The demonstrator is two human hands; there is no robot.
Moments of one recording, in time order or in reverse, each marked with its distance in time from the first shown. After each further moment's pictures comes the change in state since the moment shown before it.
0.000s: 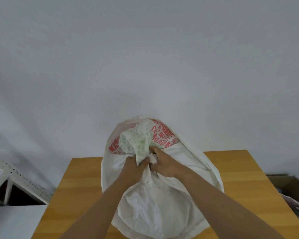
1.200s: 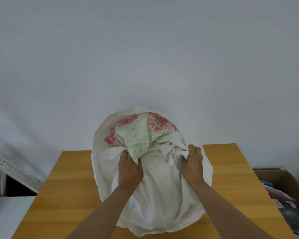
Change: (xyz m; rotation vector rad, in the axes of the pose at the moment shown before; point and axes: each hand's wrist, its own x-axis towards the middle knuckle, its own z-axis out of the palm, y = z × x) left_hand -0.023 0.004 0.103 0.409 0.517 0.403; right_hand -0.087 0.119 -0.059 -0.183 0.889 0.094
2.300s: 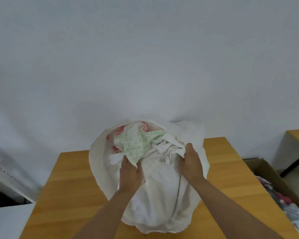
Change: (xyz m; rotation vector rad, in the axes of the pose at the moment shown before) left_hand -0.032 -0.066 -0.057 -0.232 -0.164 -0.128; right_hand -0.078 -0.081 0.011 -0.018 -0.014 -0.033
